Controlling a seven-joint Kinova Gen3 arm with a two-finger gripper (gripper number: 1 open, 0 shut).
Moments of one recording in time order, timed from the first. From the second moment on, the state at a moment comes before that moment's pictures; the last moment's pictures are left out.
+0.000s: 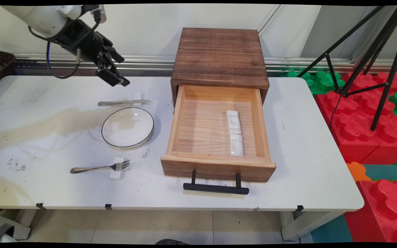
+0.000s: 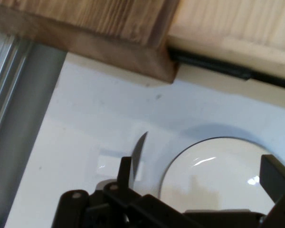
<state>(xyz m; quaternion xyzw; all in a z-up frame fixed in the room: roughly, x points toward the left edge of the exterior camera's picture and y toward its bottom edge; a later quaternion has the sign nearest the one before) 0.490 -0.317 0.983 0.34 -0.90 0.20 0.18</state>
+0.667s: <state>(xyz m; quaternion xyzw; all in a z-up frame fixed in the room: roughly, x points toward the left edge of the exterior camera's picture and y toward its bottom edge) 0.531 -0.399 0.927 0.36 -0.91 0.17 0.10</state>
